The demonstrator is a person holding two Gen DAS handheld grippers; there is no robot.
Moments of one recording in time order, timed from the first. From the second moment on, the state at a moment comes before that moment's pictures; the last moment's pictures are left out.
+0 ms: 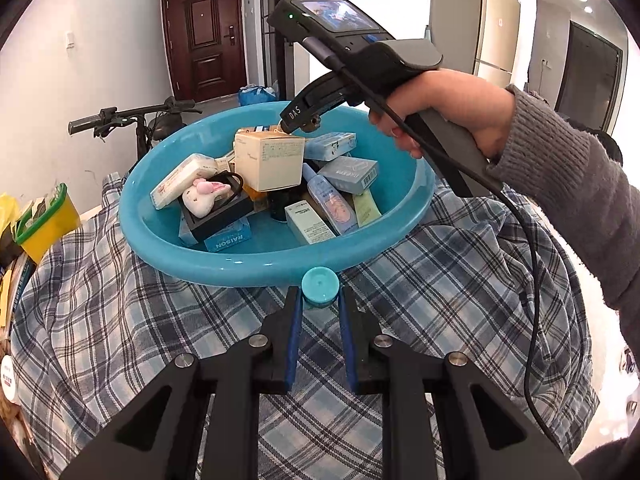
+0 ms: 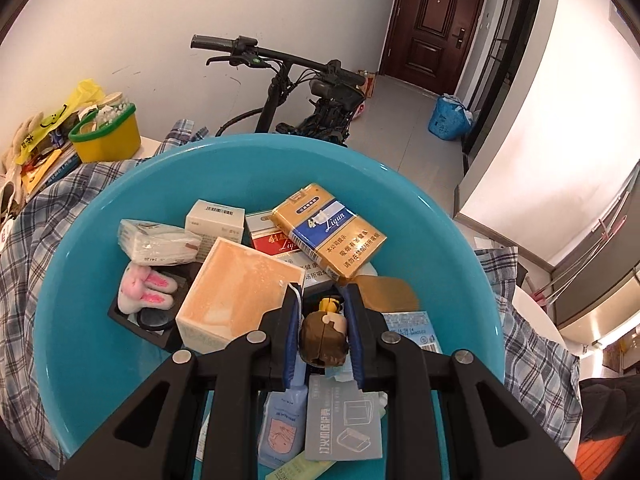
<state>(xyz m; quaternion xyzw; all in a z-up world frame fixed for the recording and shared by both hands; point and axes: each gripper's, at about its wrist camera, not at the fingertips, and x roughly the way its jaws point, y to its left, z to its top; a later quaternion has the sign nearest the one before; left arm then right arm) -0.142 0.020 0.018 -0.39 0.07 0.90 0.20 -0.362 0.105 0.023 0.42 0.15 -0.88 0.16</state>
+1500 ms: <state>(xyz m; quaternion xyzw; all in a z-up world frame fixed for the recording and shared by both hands) -0.116 0.027 0.020 -0.39 0.08 0.89 0.20 -0.157 0.171 0.055 0.27 0.10 -0.94 0.21</state>
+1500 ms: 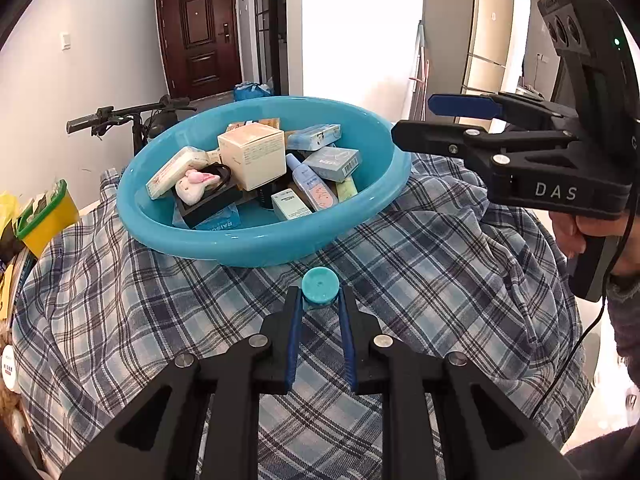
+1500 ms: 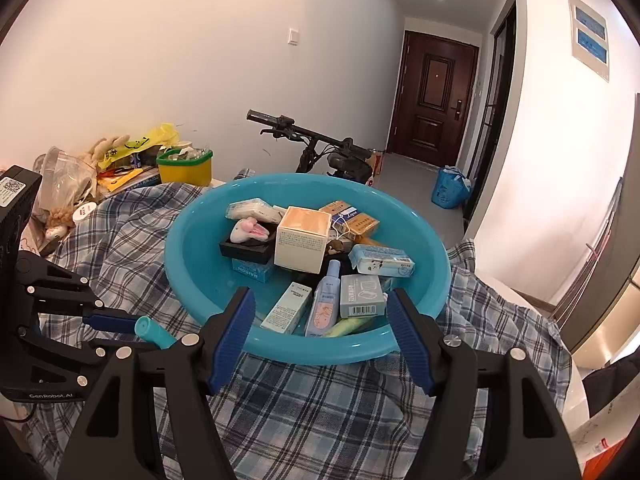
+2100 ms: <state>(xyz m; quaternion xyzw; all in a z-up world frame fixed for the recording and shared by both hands) -0.093 0.037 0.060 -0.35 0.09 0.91 0.22 -0.142 0.177 0.062 0.26 0.09 -0.94 0.22</state>
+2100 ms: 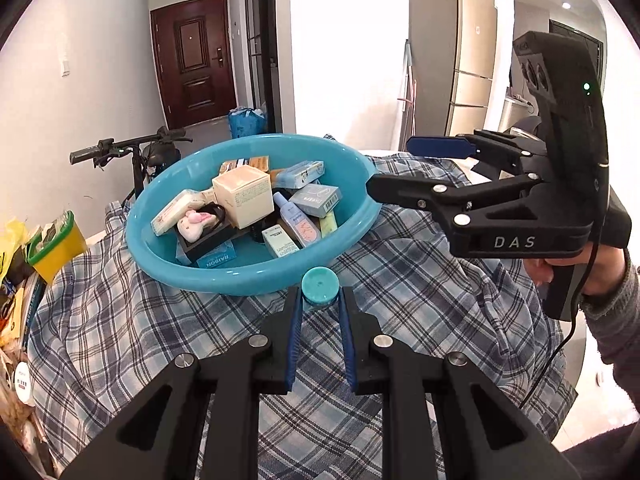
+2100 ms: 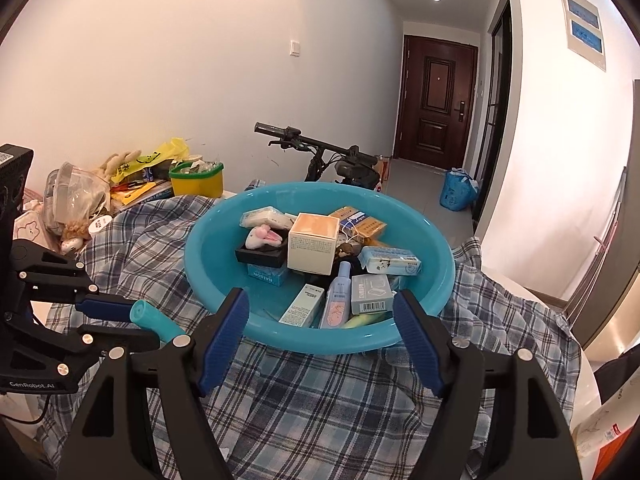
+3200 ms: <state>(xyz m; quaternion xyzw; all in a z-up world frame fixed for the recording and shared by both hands) -0.300 0.034 0.059 -0.38 0.04 0.91 0.14 -0.238 0.181 0.055 0.28 0.07 -0.94 0.17</state>
